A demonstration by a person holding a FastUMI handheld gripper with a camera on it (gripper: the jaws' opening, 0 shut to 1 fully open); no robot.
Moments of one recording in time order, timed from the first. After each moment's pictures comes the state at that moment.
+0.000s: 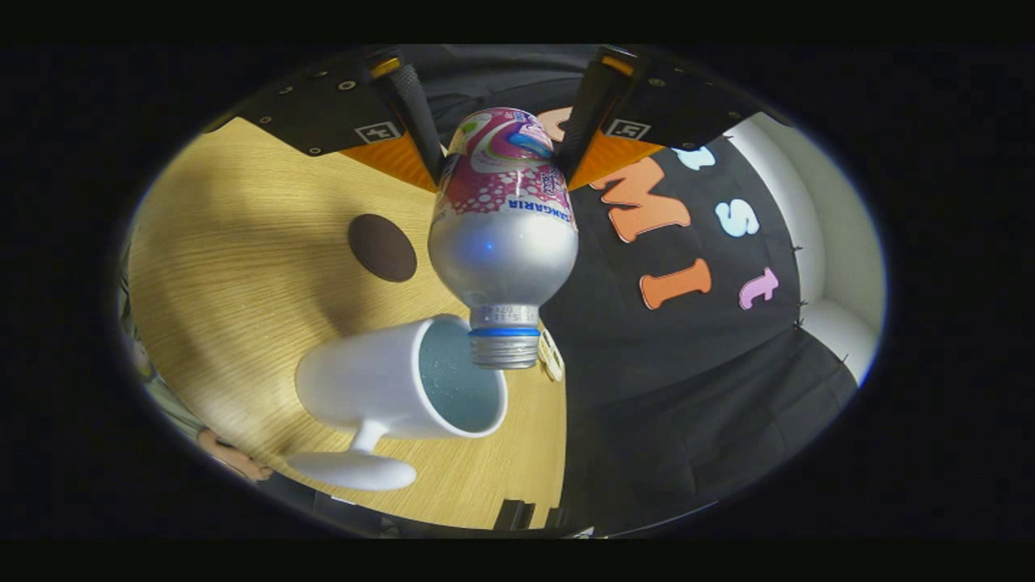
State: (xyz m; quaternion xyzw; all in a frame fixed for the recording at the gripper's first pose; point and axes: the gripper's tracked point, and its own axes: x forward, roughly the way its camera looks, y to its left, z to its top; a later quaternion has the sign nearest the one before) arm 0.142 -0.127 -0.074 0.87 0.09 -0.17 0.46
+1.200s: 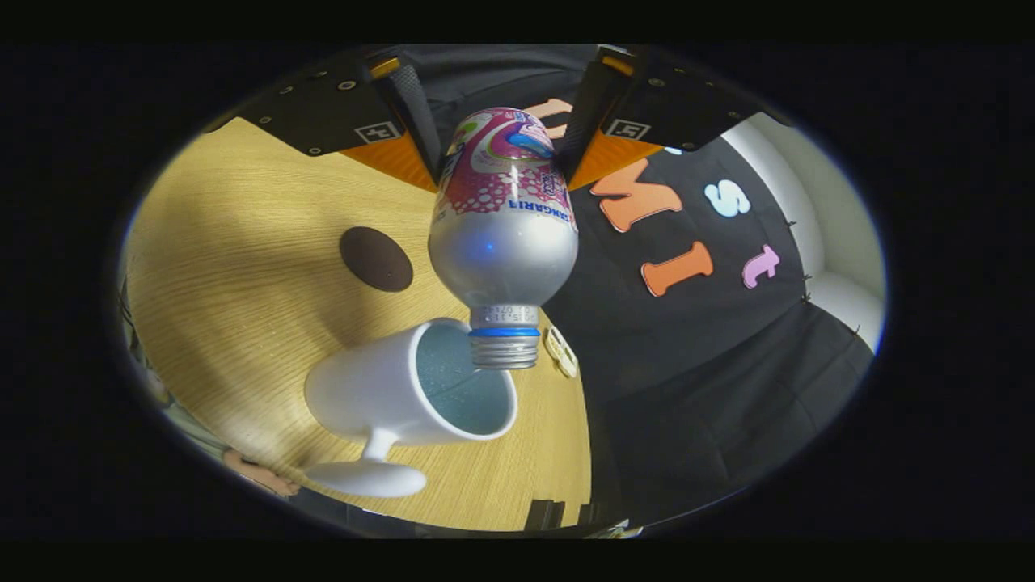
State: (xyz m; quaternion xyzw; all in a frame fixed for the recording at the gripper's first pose) arm 0.149 -0.131 -0.069 0.89 0.09 -0.17 0.41
